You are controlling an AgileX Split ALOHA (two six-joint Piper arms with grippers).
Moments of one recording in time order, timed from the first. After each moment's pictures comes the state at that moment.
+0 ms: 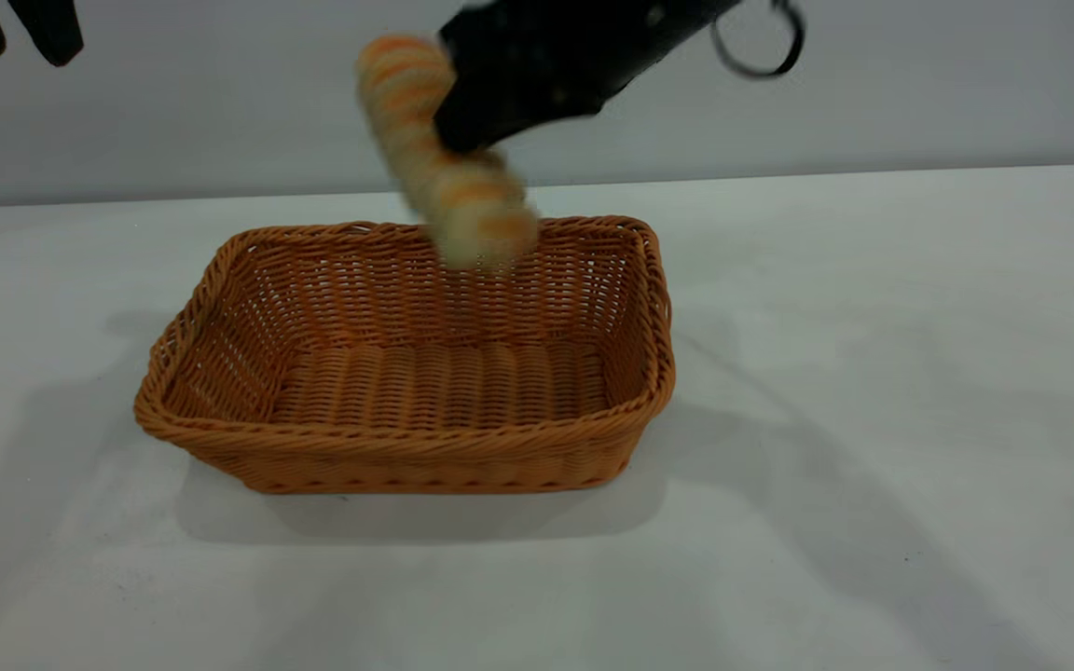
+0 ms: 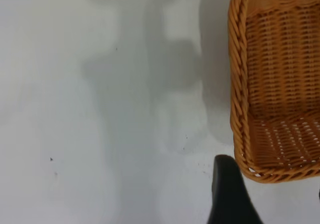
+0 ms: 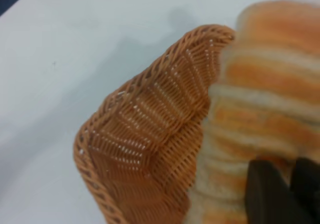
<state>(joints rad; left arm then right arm) -0.08 1.92 -1.71 -0.05 1.15 0.03 0.50 2.10 -1.46 1.23 0.47 -1.19</state>
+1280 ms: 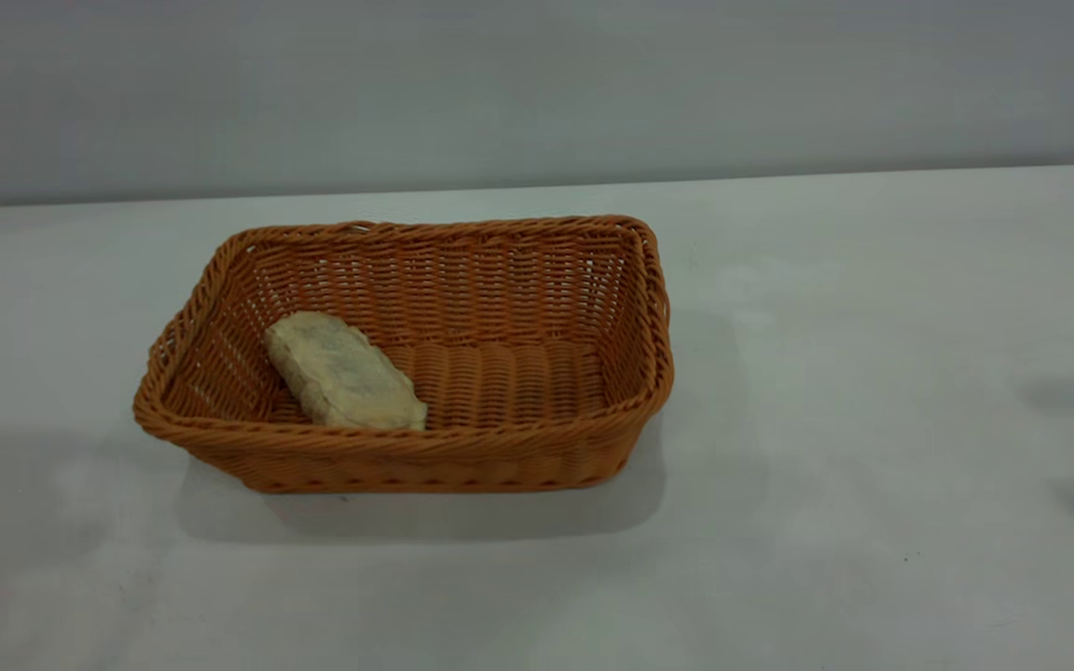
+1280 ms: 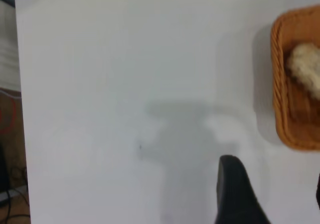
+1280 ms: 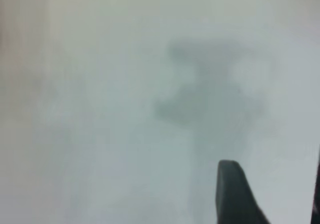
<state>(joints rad) -0.08 1.36 -1.50 0.13 1.17 -0.02 -0.07 1.47 -1.46 0.04 1.22 -0.15</state>
